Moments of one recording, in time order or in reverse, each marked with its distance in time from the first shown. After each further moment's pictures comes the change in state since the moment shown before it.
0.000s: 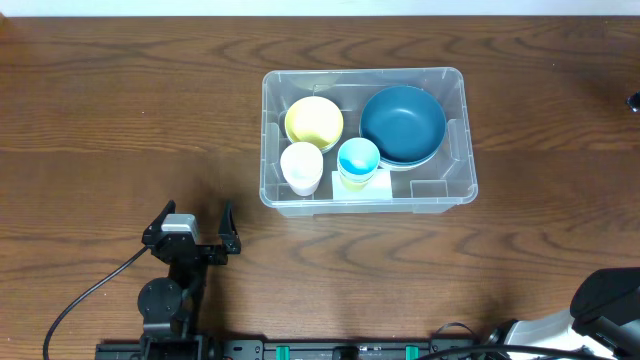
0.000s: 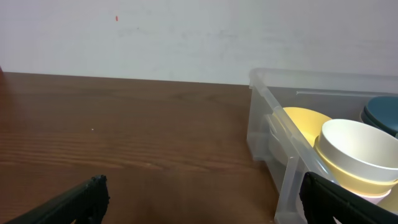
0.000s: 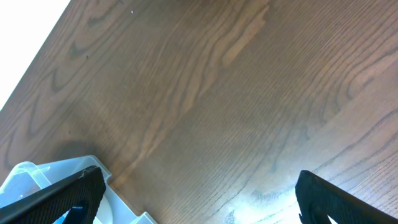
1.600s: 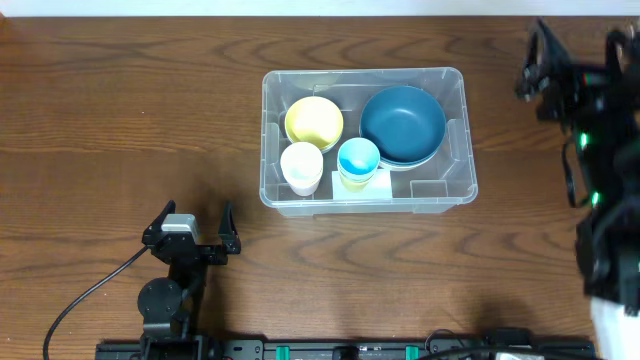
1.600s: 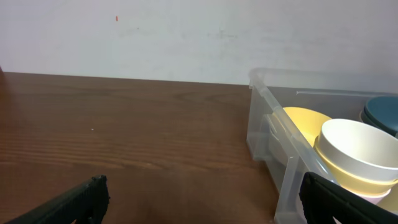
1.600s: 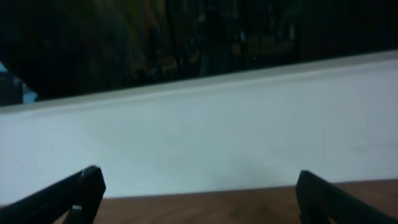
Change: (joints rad) left arm 0.000 0.000 0.000 -0.001 0.000 0.000; right arm 0.611 -0.781 -0.710 1.059 0.065 -0.136
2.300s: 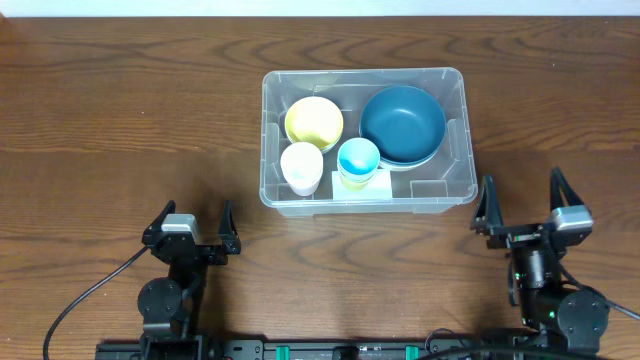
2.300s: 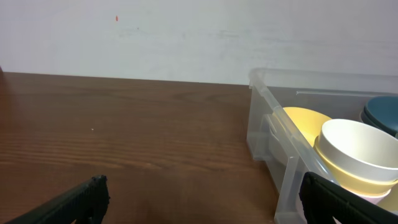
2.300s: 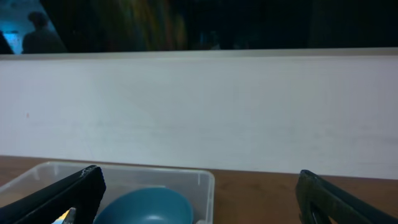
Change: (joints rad) left arm 0.000 0.000 0.000 -0.001 0.000 0.000; right arm -0.008 -0.759 -0.955 0.370 -0.069 -0.121
